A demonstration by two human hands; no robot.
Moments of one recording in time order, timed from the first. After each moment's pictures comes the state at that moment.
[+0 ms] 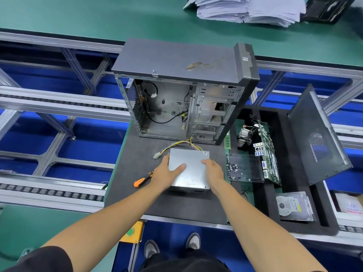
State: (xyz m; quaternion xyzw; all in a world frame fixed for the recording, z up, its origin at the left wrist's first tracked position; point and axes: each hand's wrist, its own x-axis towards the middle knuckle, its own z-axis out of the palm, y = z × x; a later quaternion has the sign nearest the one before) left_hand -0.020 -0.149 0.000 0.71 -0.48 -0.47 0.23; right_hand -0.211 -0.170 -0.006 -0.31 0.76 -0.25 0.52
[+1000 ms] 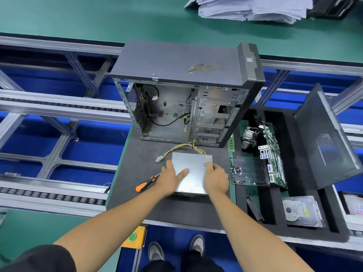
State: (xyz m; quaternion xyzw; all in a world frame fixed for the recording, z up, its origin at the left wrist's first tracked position) left_hand -0.026 -0.155 0.001 0.70 -0.53 -0.46 0.12; right_hand -0.198 -0.168 -0.016 -0.38 0.83 -0.23 0.35
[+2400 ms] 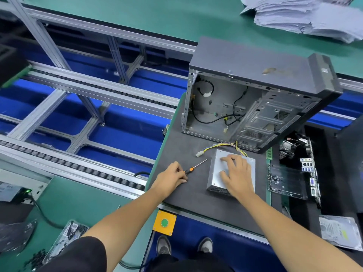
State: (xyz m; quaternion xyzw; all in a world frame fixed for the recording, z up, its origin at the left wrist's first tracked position) left_hand 0.118 -0.099 -0.037 0.67 -0.50 -0.49 0.25; right_hand -0.149 -0.151 -0.009 -0.78 0.60 -0.13 0.11
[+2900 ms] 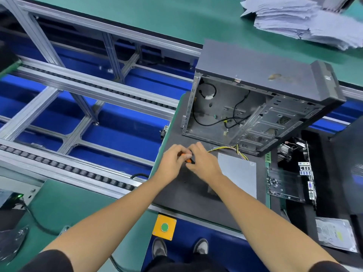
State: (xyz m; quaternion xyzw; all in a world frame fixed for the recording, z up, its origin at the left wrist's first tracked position) left_hand 0.129 -0.146 0.012 0.60 -0.57 -0.35 0.43; right_hand -0.022 -0.184 0.029 -0.84 0.50 -0.06 0.19
